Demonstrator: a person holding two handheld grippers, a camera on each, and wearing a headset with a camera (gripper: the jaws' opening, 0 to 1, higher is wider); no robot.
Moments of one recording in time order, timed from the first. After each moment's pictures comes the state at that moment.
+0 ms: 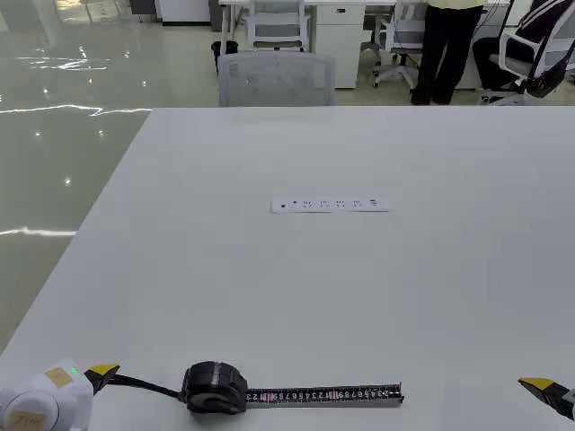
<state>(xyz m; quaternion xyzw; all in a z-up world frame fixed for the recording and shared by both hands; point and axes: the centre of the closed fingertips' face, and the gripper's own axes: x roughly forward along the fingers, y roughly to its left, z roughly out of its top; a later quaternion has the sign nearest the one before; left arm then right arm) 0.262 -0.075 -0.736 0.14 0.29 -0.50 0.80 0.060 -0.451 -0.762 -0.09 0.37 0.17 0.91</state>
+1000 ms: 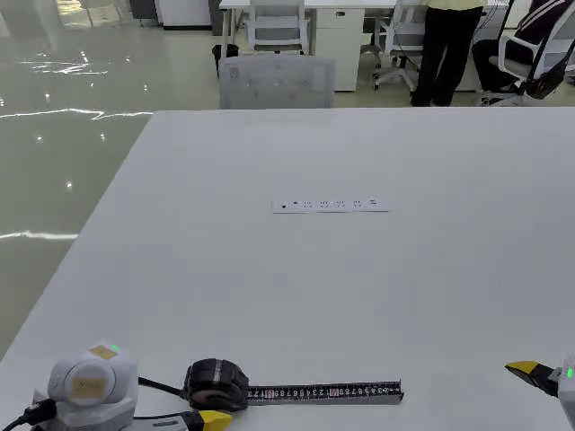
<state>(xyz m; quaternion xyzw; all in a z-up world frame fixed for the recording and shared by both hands) 0.263 -0.112 -0.725 0.10 0.33 -0.42 0.84 0.071 -0.434 -0.743 -0.15 0.38 0.23 0.88</state>
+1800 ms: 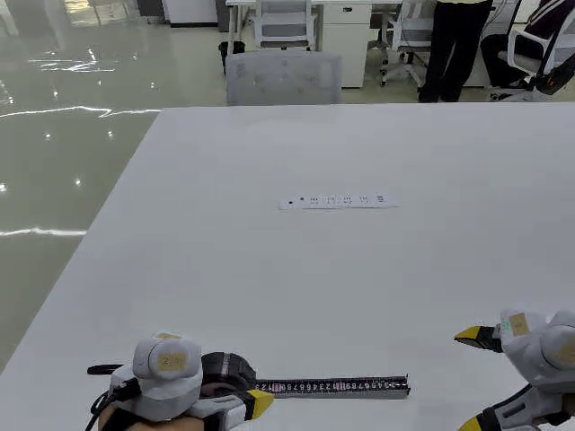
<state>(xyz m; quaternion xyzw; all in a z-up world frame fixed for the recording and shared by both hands) 0.264 -0.139 -0.755 0.08 0.36 -0.35 0.86 0.121 -0.395 -0.736 -0.21 0.39 0.35 0.82</state>
